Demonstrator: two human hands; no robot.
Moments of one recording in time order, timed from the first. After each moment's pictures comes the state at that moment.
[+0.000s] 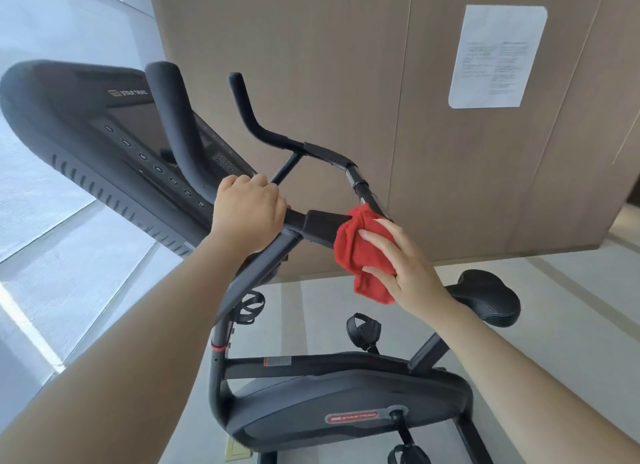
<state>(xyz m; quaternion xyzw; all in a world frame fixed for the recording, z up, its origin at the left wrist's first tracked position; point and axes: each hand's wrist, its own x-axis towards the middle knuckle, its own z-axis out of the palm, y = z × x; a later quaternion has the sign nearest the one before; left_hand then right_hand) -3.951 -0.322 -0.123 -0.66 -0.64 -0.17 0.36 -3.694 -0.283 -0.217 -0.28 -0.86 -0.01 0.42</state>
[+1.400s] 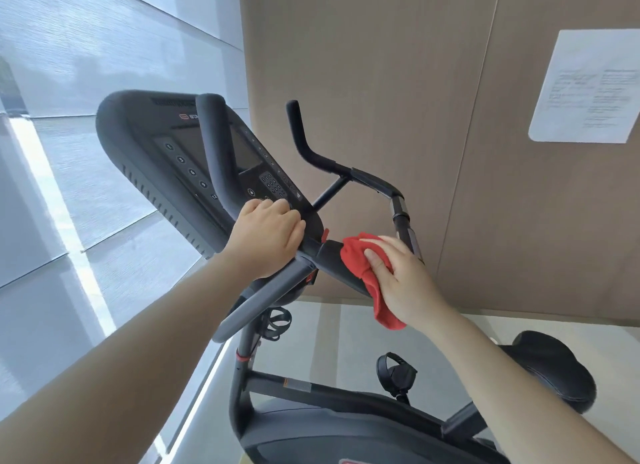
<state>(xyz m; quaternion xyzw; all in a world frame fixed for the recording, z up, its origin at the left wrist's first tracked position) -3.950 -0.326 -0.125 -0.64 -0.65 -0.16 0.36 -3.727 -0.260 -0.172 -0.30 -0.84 0.21 0.40</state>
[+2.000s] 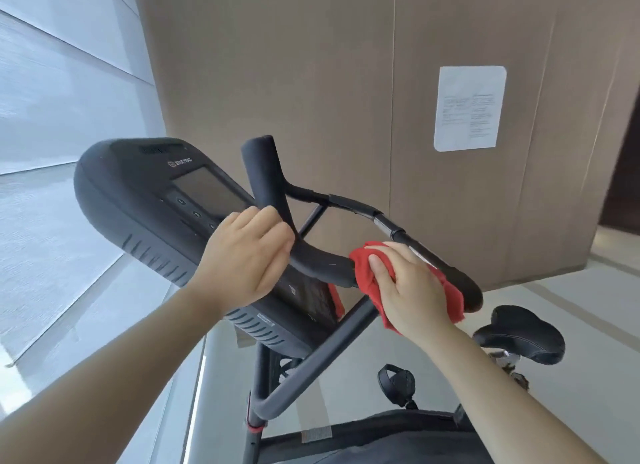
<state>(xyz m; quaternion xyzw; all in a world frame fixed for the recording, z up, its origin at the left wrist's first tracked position) -4.084 -0.354 -0.079 -0.78 -0.38 -0.30 0.40 -3.850 -0.321 -0.146 -0.49 -0.73 0.00 0.48</state>
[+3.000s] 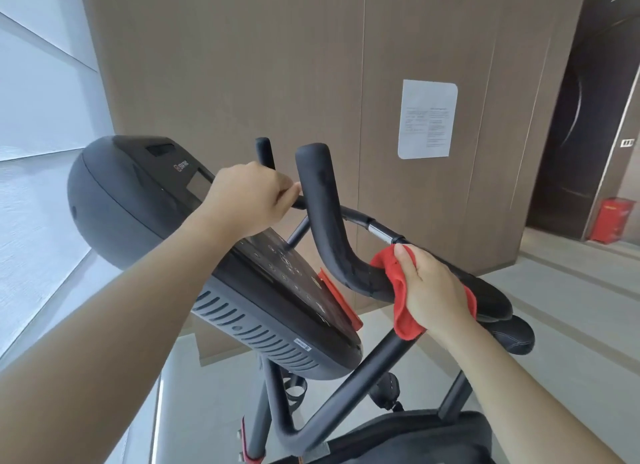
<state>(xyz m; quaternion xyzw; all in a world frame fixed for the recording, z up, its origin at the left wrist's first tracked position) -4.147 -0.271 -0.010 -0.77 -0.47 -0.28 0.34 -3.906 -0.313 -0.125 -0.62 -0.65 0.01 0.43</state>
